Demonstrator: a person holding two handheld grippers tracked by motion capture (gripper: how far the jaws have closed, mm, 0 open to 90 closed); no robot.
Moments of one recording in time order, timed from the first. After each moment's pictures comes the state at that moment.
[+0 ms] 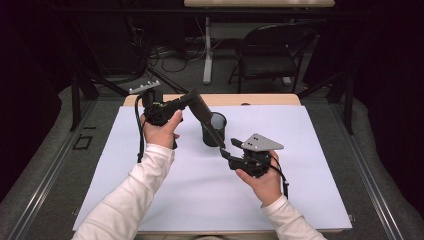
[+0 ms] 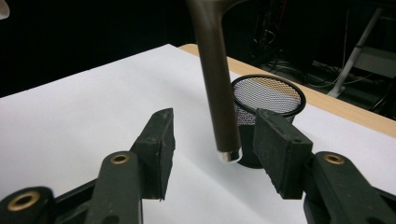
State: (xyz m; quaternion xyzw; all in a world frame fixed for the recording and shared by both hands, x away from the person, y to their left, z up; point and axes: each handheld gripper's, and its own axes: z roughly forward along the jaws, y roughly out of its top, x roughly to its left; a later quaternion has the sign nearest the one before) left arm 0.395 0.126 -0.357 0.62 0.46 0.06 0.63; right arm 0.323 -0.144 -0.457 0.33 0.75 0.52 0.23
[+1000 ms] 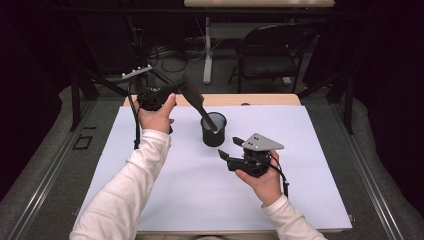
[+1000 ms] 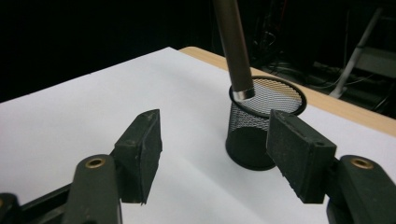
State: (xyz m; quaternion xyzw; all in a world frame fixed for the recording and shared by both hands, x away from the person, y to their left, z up) left arm 0.417 0.137 -0.335 0.59 0.49 0.11 0.63; right arm 0.324 -0.144 -0.459 0.33 0.75 0.53 0.23
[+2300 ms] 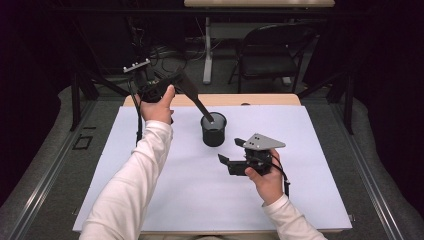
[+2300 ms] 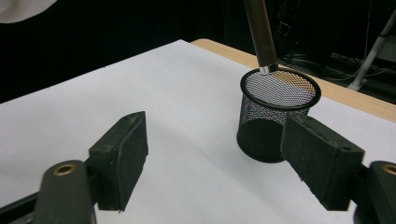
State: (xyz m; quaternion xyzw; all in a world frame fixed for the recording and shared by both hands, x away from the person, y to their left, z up) left arm 0.447 0.142 -0.343 0.56 0.52 0.13 0.63; right arm 0.324 -0.147 -0.458 0.33 0.76 0.53 0.20
